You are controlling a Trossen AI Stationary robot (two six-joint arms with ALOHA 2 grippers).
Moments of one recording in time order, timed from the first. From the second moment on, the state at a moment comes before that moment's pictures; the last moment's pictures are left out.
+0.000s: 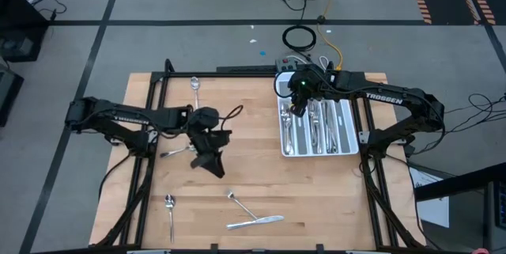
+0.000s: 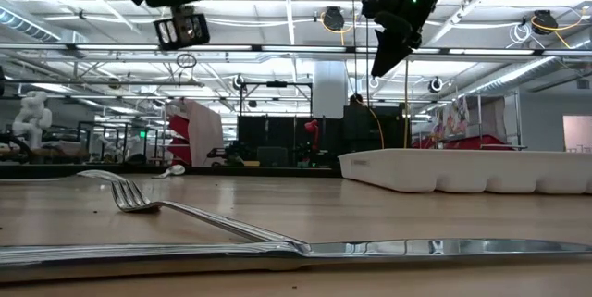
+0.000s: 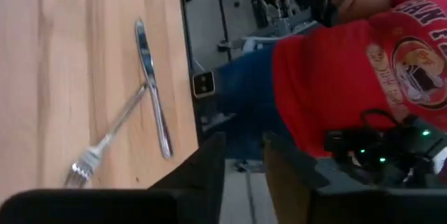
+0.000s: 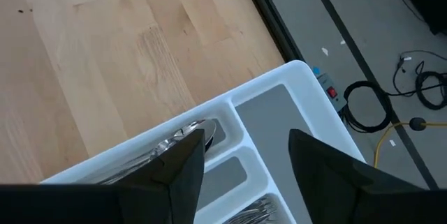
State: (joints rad) left arm 0.02 1.30 0.85 -0.18 0.92 -0.57; right arm -0.36 1.41 1.25 -0.77 0.26 -0.03
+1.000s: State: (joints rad) left arm -0.05 1.29 0.65 -1.00 -0.08 -0.45; right arm -0.36 1.41 1.25 -0.76 0.26 -0.07
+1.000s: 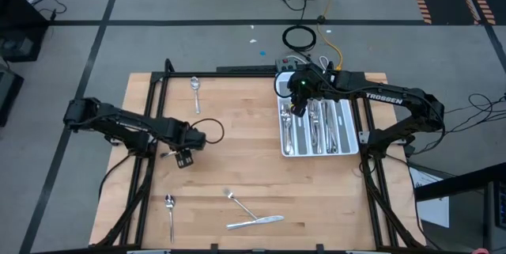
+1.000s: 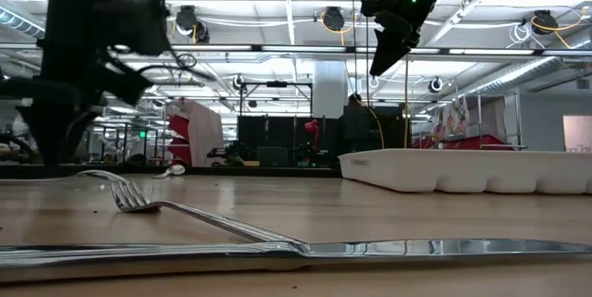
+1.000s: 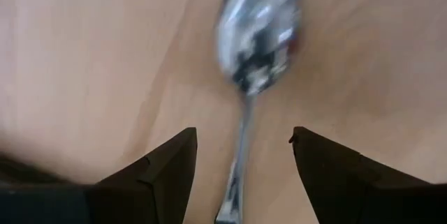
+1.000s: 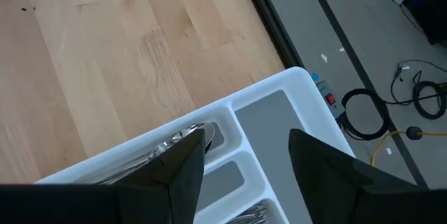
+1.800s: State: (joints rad) left arm -0.05 1.26 0.48 -0.75 -0.10 -0.58; right arm -0.36 1.41 1.25 -0.76 0.26 -0.04
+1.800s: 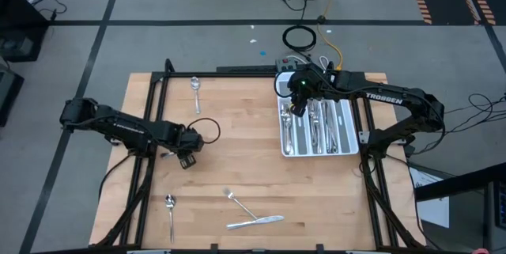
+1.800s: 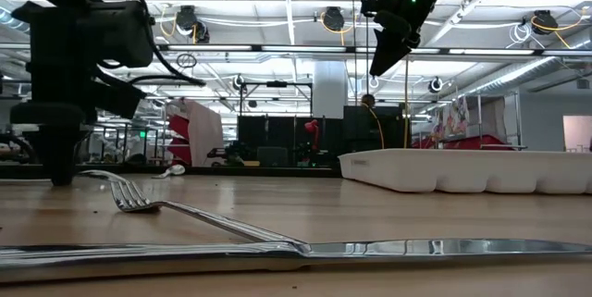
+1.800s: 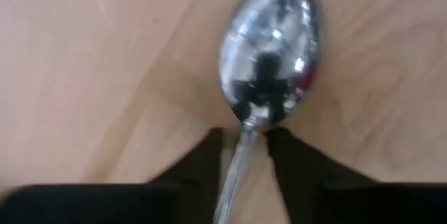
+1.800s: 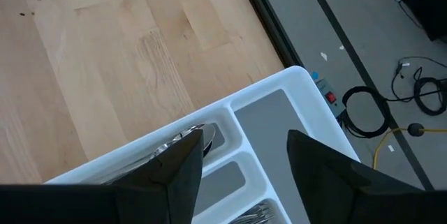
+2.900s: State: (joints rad) left arm 0.04 1.11 0.72 0.21 -0.10 -0.57; right arm -0.38 1.41 1.25 -0.22 -0.37 -0.07
